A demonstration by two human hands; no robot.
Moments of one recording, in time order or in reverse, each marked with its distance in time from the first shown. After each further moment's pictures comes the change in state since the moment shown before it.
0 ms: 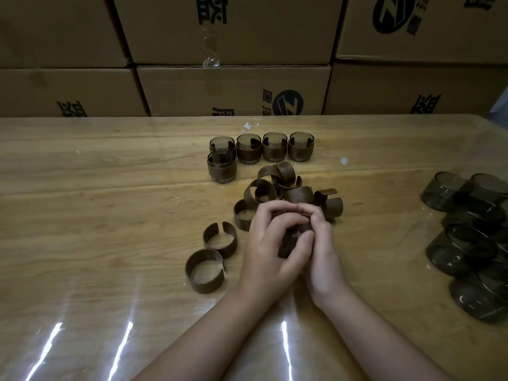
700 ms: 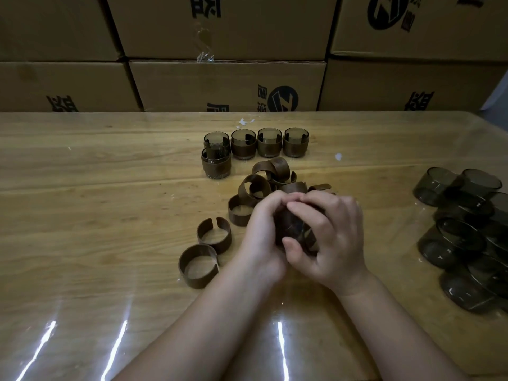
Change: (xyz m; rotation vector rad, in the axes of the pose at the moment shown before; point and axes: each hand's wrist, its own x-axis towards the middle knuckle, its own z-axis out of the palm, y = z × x) left_hand 0.035 0.037 0.000 -1.047 -0.030 -1.222; right_hand 0.012 -0.018 -0.028 -1.041 0.161 -1.045
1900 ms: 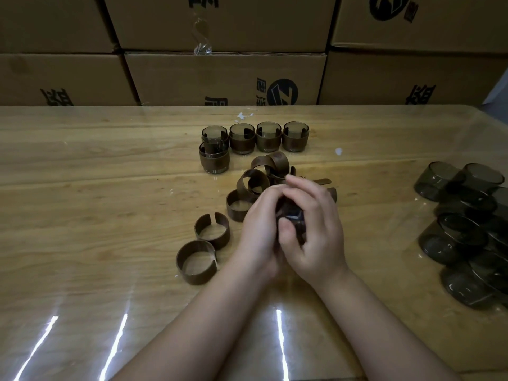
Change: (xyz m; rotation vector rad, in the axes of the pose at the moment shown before) left_hand 0.015 -0.008 -0.011 0.119 0.014 0.212; right_hand -0.001 -0.014 0.019 0.257 0.012 0.179
